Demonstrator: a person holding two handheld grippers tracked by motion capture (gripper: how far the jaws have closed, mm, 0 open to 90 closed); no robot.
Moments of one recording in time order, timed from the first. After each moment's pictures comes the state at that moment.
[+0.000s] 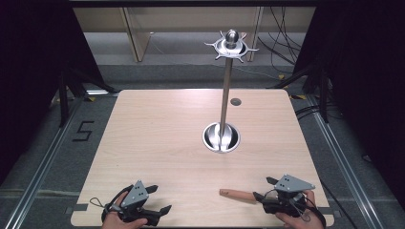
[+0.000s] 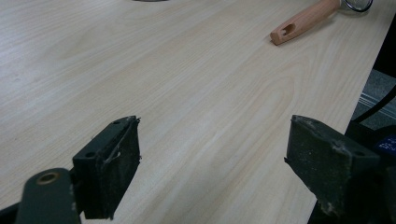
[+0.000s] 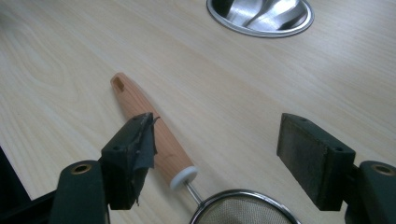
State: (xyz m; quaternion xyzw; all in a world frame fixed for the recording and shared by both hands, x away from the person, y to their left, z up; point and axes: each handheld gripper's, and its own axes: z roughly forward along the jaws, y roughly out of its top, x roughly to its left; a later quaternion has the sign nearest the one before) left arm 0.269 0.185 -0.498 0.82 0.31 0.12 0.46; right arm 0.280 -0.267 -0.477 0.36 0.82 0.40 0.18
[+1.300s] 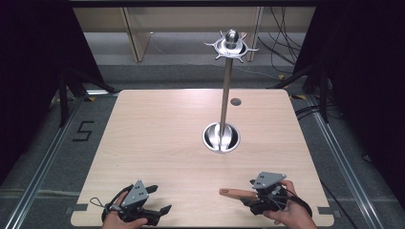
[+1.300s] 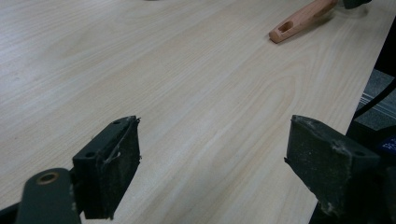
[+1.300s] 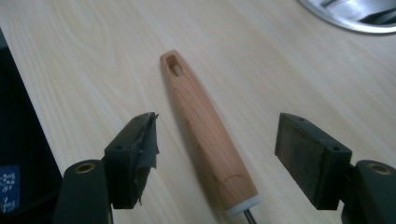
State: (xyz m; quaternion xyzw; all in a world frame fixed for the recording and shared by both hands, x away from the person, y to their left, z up) left arm 0.272 0.187 -0.499 0.83 0.30 0.13 0.46; right arm 0.298 -0.223 -0.473 0.28 0.90 0.32 0.13
